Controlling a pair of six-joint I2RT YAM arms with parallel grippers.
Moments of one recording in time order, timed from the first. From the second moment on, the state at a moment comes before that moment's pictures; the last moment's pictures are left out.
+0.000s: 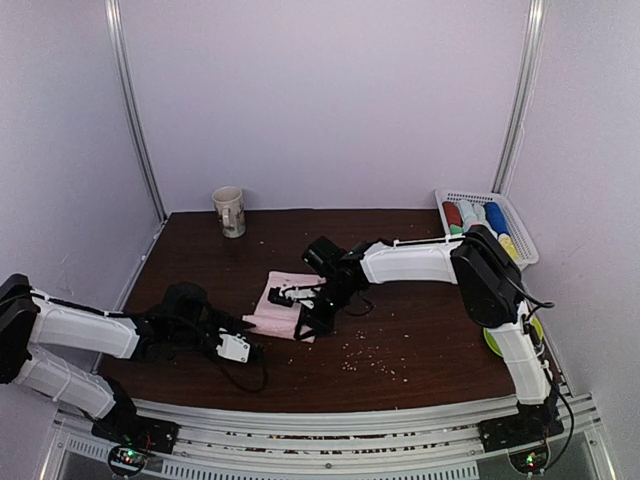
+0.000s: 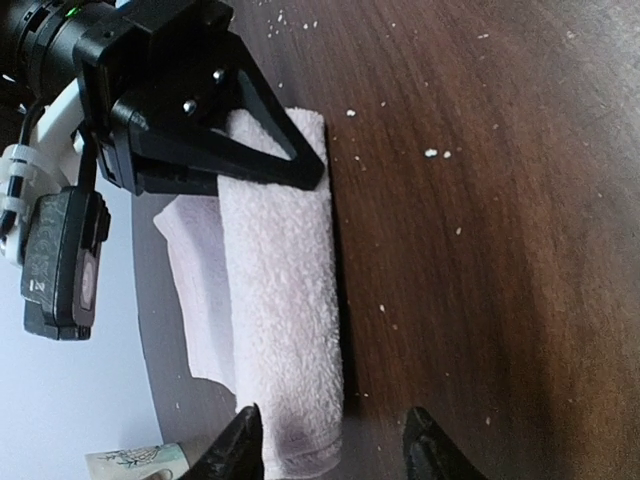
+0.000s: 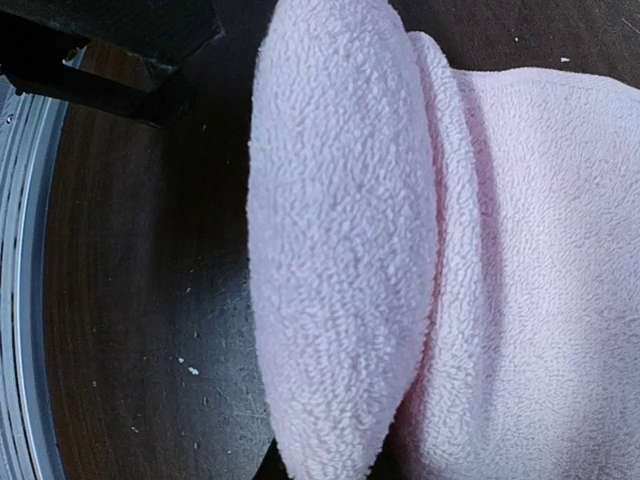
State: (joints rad) left arm -0.71 1.28 0.37 0.24 0.16 1.29; right arm 0.88 2.31 1.78 -0.62 -0.53 -0.43
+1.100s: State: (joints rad) left arm -0.77 1.55 0.45 0.45 0.03 1.30; right arm 0.81 2.38 1.82 -0.74 -0.78 -0.37
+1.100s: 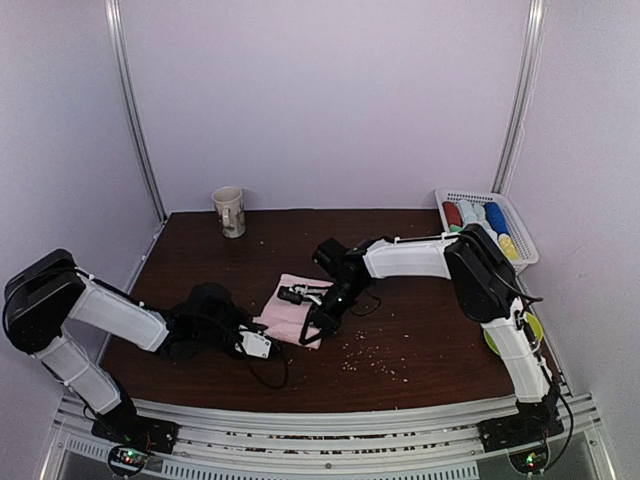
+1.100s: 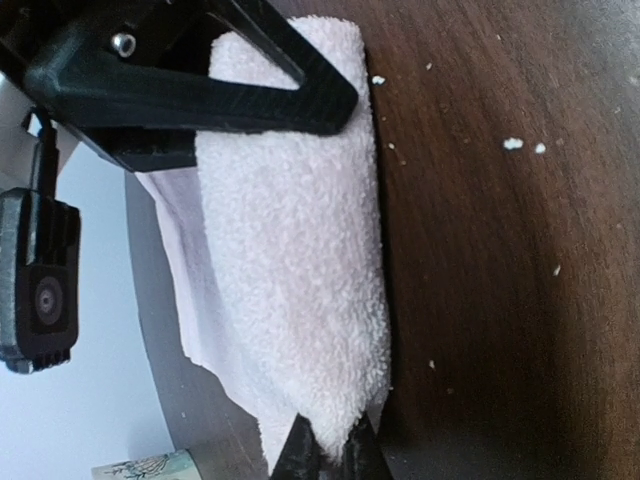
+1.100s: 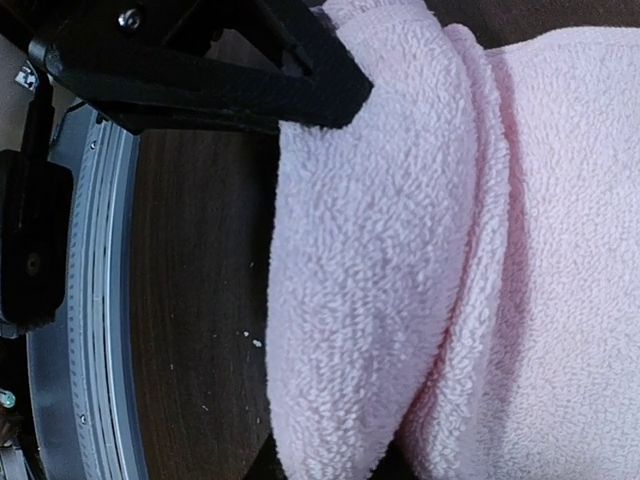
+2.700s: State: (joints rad) left arm -0.66 2.06 1.49 -0.91 0.47 1.05; right arm 1.20 1.86 0.83 0.36 0.49 -0.84
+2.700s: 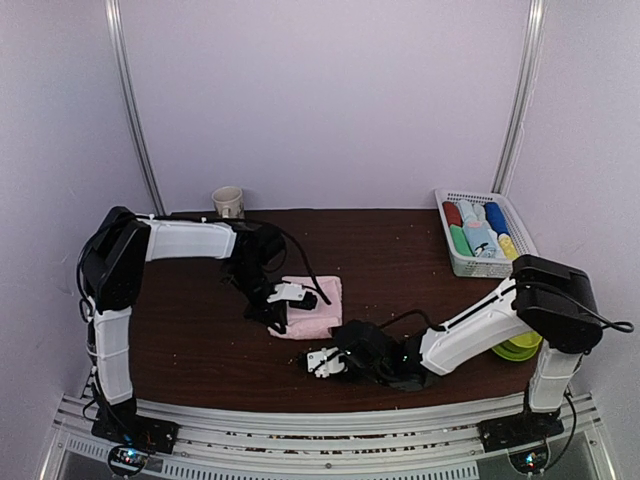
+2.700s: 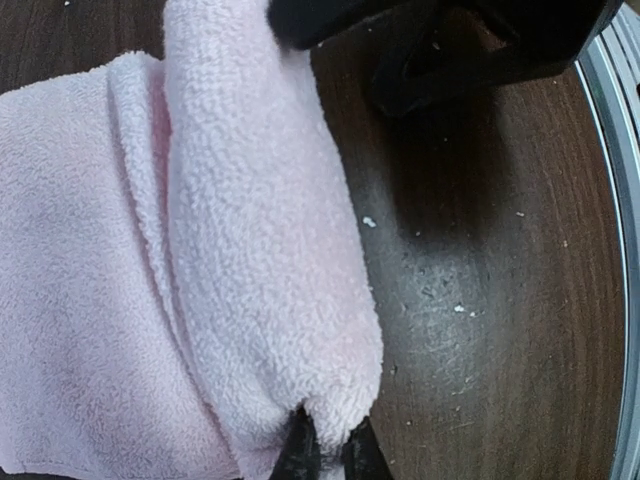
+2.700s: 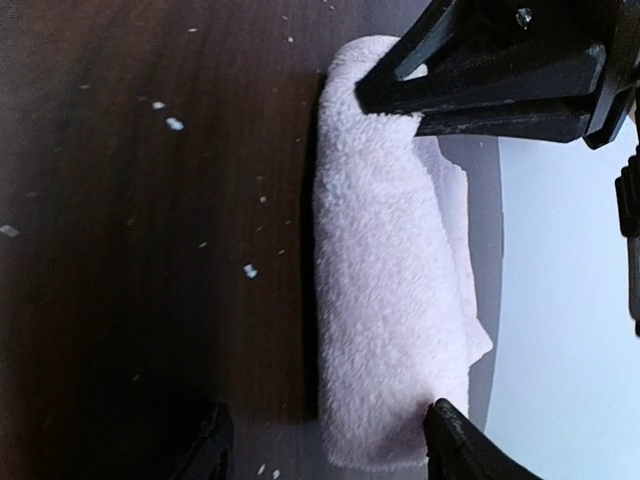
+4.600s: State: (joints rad) left arm -0.48 1.68 1.20 -0.77 0.50 1.09; right arm 1.11 2.07 1.23 -0.01 0.40 -0.75
